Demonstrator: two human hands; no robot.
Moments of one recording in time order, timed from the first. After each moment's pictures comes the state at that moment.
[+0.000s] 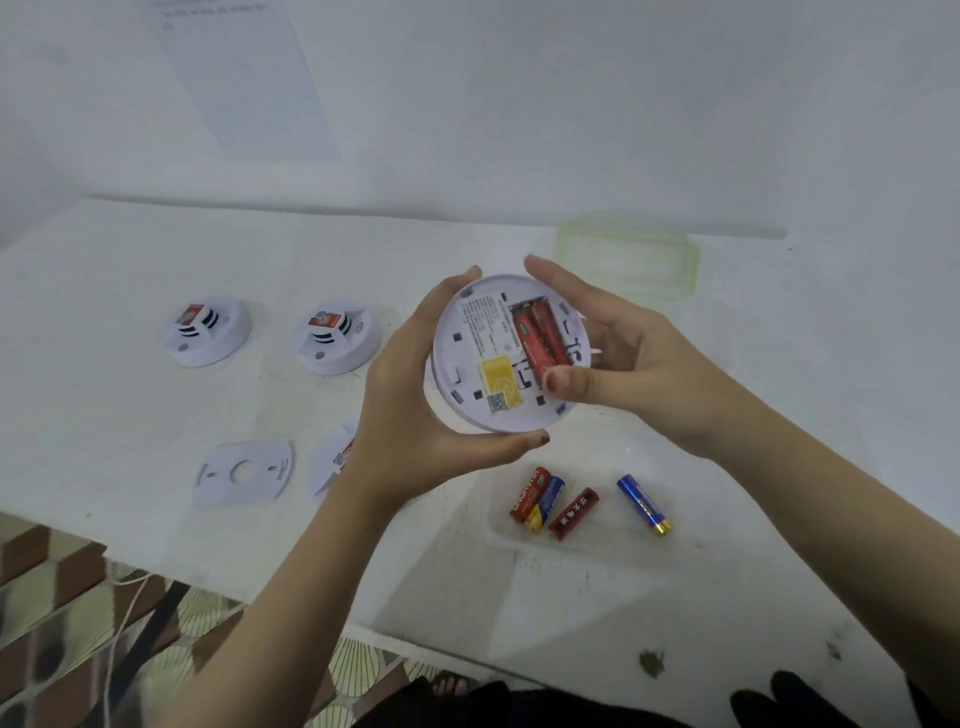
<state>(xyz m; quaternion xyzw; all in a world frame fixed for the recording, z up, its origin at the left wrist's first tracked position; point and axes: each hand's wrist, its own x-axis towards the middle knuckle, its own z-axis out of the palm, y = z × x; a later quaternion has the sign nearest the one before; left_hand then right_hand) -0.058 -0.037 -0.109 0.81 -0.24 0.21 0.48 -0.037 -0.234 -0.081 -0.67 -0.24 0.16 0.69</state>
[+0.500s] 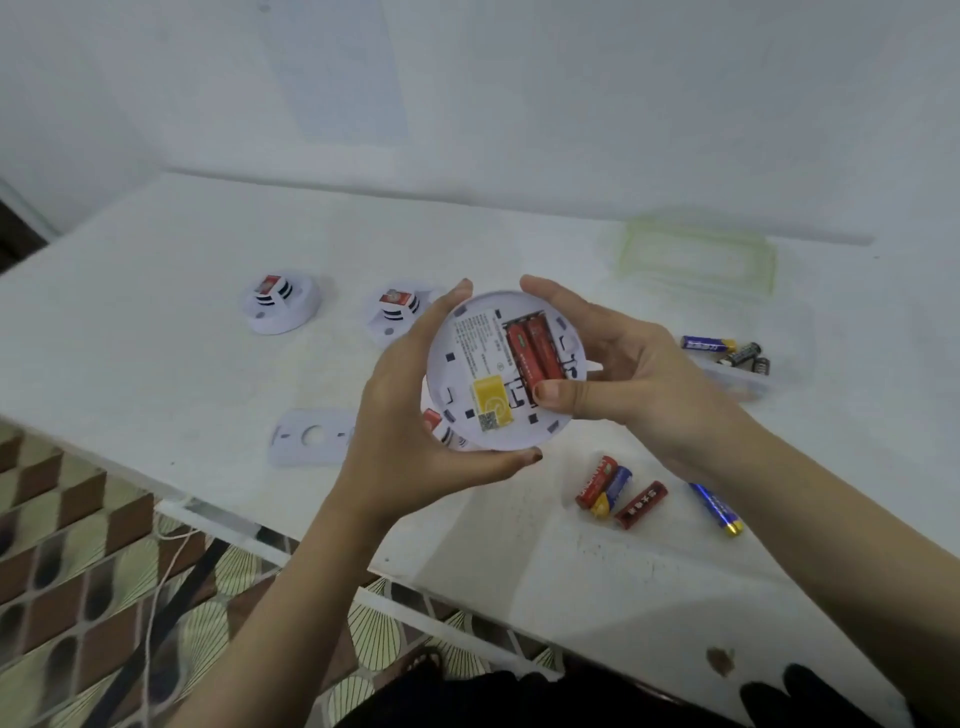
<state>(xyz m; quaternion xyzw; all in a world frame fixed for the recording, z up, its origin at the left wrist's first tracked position) -0.093 0.018 -0.113 0.85 -0.19 0.24 0.42 -0.056 -0.175 -0.085 -0.63 -0.23 0.18 0.72</state>
